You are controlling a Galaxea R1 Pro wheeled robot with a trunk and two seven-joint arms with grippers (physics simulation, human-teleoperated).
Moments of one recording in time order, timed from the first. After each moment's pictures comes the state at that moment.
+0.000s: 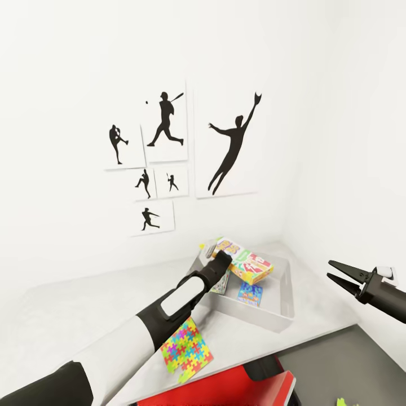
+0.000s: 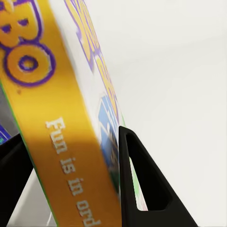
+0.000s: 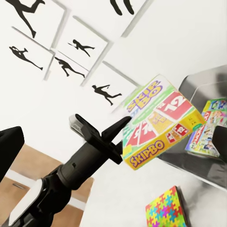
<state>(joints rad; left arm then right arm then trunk) -0.85 -0.17 -0.86 -0.80 1.71 -0.08 0.13 -0.19 -0.48 -0.44 -1.59 -1.25 1.04 0.50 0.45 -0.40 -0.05</state>
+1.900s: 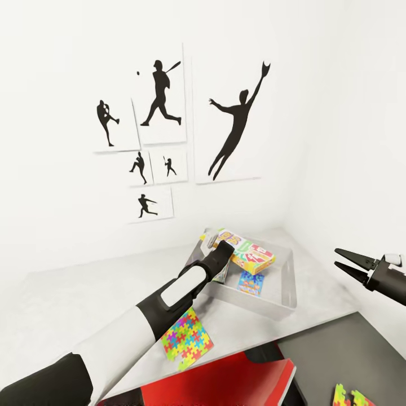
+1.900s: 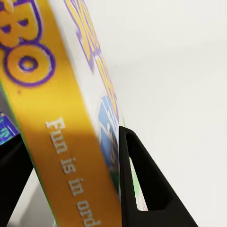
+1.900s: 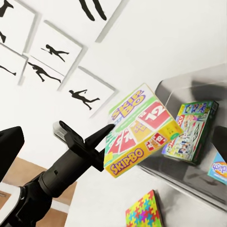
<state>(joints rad) -0.90 -0.17 -0.85 -0.87 1.72 -0.09 0.22 -0.26 -0.52 -0.45 -1.58 -1.27 1.04 0.44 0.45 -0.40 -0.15</state>
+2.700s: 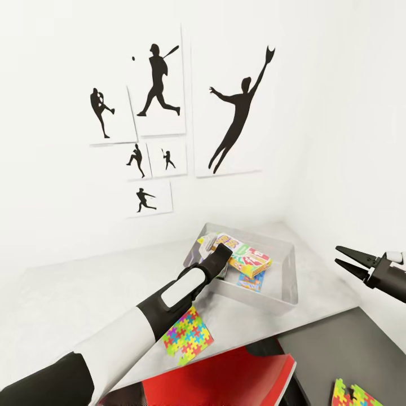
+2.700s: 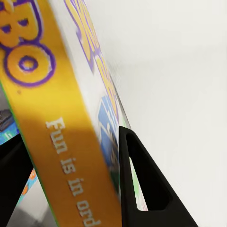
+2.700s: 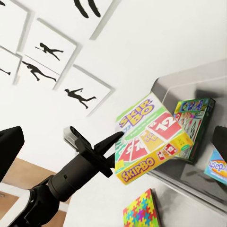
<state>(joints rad) -0.90 -0.17 -0.86 -0.82 1.72 -0.09 0.21 -0.26 -0.52 -0.46 -1.59 -1.27 1.04 0.44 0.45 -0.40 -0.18</state>
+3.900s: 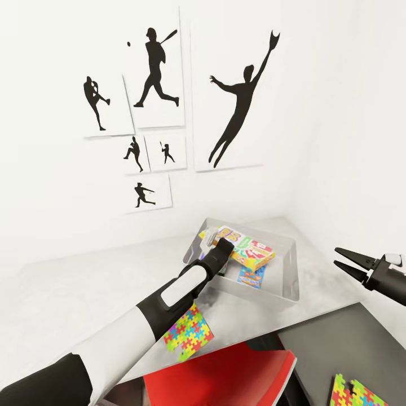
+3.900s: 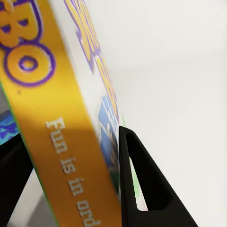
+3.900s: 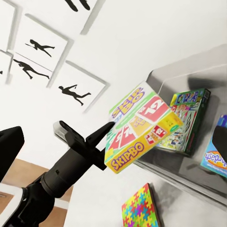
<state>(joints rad) -0.90 -0.17 -0.86 -0.88 1.73 -0.13 0.20 -0.26 -0.51 -0.46 -1.59 -1.27 1.04 0.45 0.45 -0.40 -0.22</state>
